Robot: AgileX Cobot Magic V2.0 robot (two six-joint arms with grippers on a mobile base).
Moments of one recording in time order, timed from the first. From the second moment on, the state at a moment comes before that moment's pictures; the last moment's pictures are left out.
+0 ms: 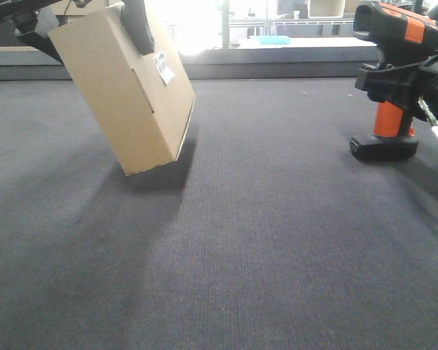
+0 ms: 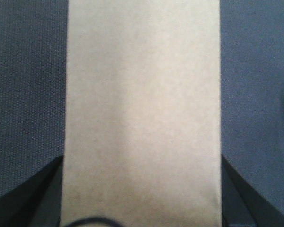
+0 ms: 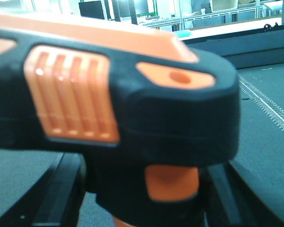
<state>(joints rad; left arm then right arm) -0.42 1.64 -1.43 -0.01 0.82 -0.47 0.09 1.89 -0.64 0.20 -1.19 0.09</state>
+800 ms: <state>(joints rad) -0.42 1.64 -1.43 -0.01 0.82 -0.47 0.09 1.86 -0.59 0.20 -1.20 0.09</state>
